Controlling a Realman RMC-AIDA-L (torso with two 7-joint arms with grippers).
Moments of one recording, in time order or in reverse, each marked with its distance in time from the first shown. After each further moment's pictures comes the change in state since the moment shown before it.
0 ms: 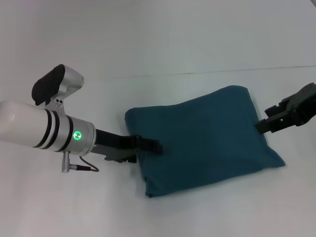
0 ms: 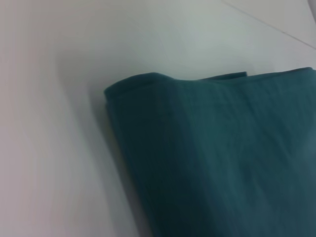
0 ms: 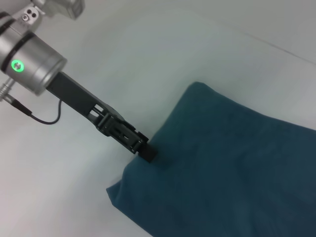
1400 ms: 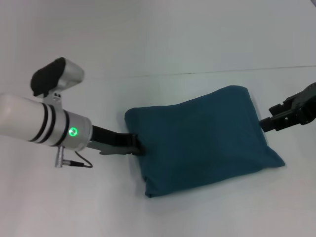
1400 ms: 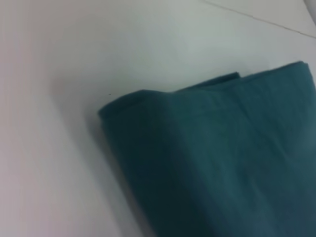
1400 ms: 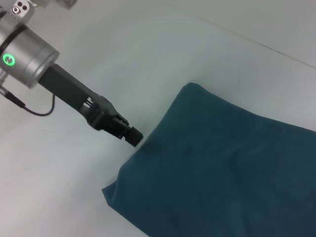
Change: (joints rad) left arm 0.003 -0.002 0.001 0.064 0.051 0.032 0.040; right arm -0.015 -0.011 0.017 0.000 0.019 0.000 -0.011
